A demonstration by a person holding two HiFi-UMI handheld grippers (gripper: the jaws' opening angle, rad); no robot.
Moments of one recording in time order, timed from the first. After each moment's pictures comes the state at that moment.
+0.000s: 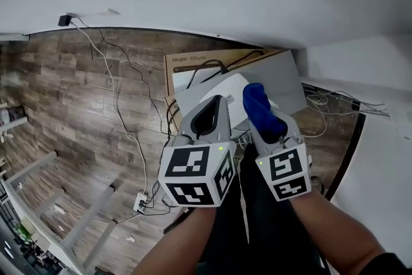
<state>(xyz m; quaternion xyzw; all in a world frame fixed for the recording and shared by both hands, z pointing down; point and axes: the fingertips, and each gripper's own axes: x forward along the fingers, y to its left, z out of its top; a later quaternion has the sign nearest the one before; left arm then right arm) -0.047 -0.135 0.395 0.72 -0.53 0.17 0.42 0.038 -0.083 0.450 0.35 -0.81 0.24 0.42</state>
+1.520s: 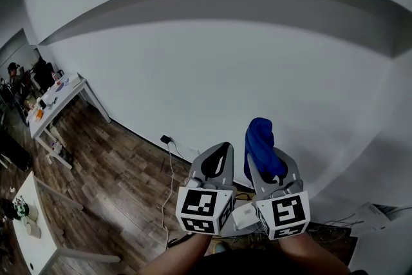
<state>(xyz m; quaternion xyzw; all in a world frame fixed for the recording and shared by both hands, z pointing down) -0.101 -0.098 -0.122 0.78 -0.63 0.01 -0.01 -0.035 -0.099 -0.114 0.40 -0.91 -0.07 0.02</state>
